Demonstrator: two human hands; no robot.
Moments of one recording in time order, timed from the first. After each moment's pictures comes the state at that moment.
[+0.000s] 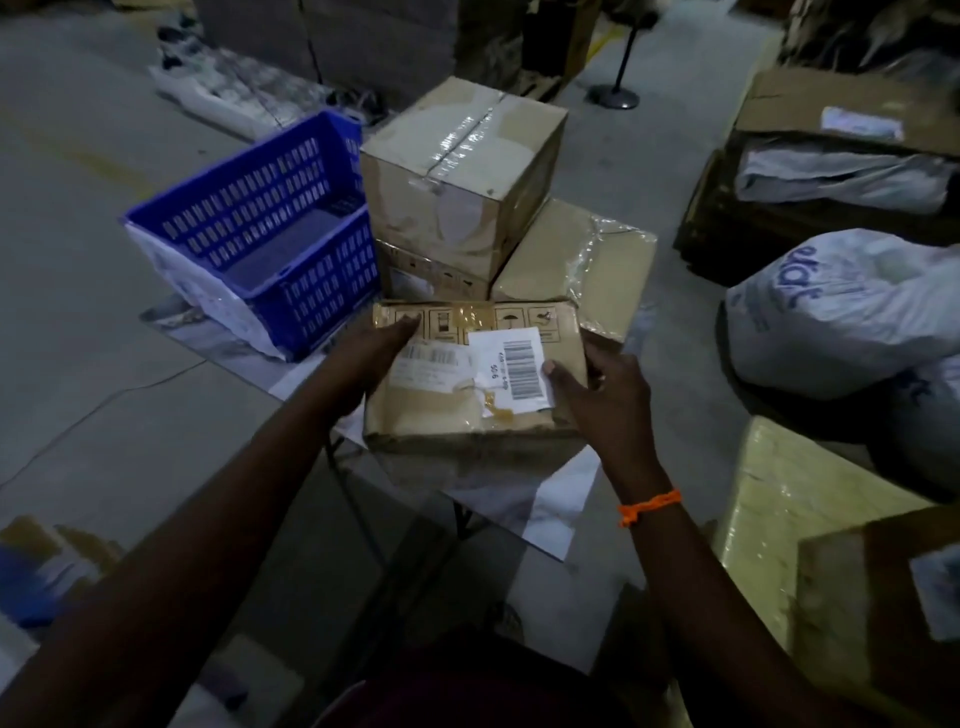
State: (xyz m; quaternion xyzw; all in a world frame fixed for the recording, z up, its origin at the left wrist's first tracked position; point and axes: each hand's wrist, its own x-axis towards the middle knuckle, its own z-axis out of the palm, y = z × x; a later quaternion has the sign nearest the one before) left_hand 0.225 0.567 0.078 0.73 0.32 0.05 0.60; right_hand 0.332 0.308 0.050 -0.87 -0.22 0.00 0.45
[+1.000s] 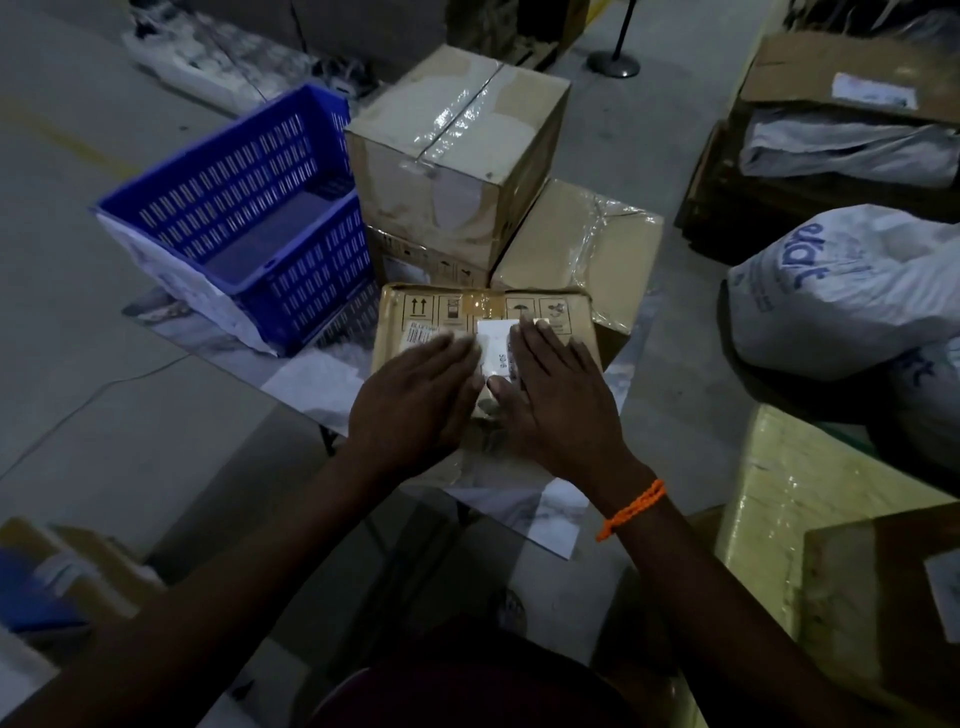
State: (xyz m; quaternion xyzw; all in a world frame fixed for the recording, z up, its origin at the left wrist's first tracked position) left_hand 0.204 0.513 0.060 0.98 0.03 0.14 0.12; right_hand 0.312 0.343 0.056 -0.90 -0.41 0.01 0.17
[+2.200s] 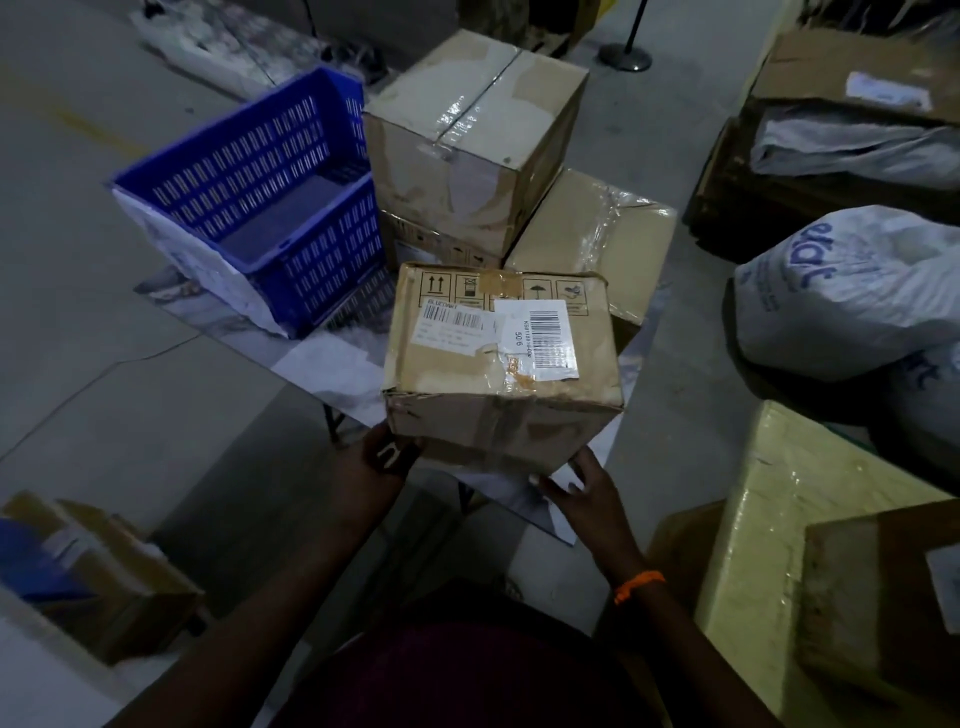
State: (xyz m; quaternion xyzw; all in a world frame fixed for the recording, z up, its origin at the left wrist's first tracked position) left_hand 0.118 0.527 -0.062 0.77 0.34 0.07 0.54; right_hand 0.264 0.260 -0.085 -0.82 -0.11 0.25 0.51
